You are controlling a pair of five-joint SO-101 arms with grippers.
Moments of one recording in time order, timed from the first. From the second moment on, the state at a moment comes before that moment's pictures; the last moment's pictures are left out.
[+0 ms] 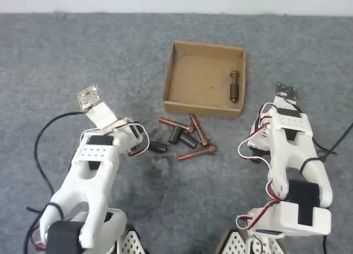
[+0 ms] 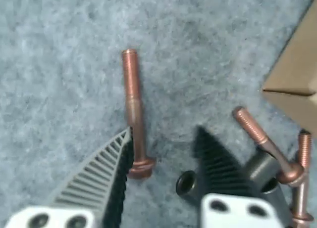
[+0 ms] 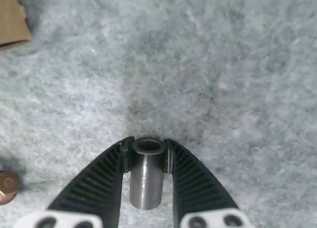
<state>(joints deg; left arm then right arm) -3.4 -22.8 64.5 36.3 38.3 5.5 -1.6 38.5 56.8 -8.2</state>
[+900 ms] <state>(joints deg) -3.5 -9.3 56.0 52.5 -9.5 5.5 -1.6 38.5 56.8 -8.2</state>
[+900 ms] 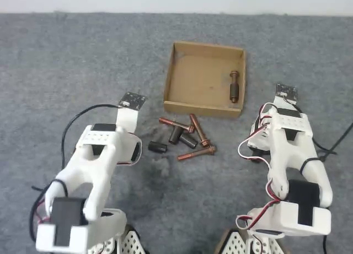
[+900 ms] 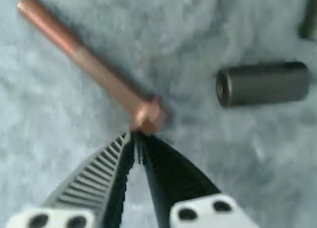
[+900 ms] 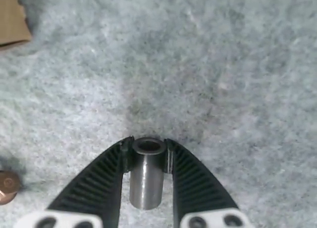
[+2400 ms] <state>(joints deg) -0.4 2.9 23.9 75.6 -48.7 5.5 -1.6 38.5 56.5 -8.2</state>
